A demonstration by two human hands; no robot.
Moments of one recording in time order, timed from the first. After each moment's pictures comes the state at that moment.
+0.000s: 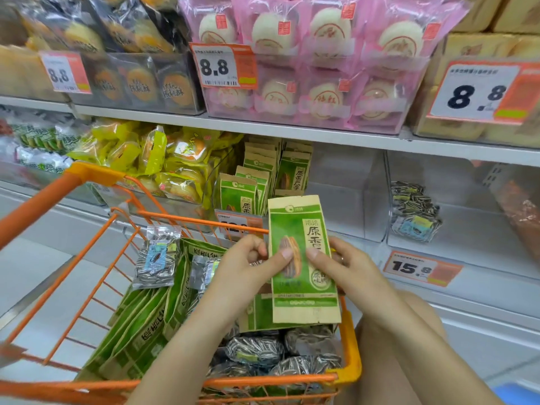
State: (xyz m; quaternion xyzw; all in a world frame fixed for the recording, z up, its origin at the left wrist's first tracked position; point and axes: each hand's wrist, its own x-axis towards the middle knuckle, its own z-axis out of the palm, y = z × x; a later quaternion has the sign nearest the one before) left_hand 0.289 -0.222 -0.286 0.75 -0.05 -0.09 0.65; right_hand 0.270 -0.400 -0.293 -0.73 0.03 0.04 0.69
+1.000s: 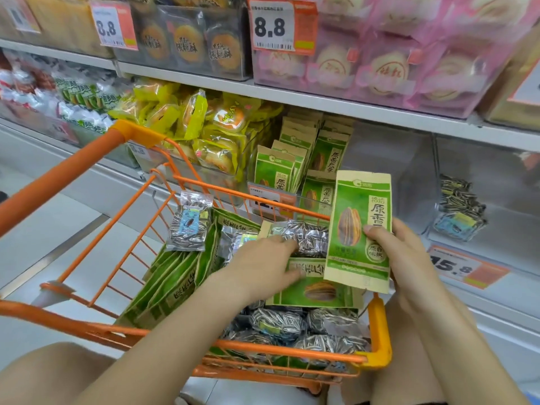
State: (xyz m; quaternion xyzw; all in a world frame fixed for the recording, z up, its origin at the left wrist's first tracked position) left_hand 0.303 -0.198 -0.308 0.97 -0.23 -0.05 0.07; right_hand 0.283 -0.404 -0.301 -0.69 0.09 -0.05 0.71
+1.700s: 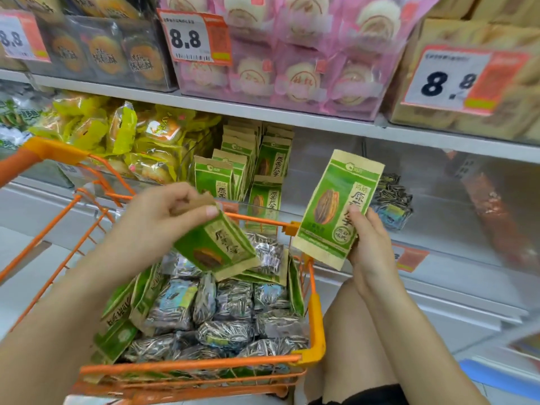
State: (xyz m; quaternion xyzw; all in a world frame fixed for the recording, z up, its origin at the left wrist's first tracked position) left_hand 0.305 -0.174 -0.230 0.86 -0.16 0.02 0.48; right_hand 0.288 -0.442 -0.298 -0.57 0.17 -0.14 0.79
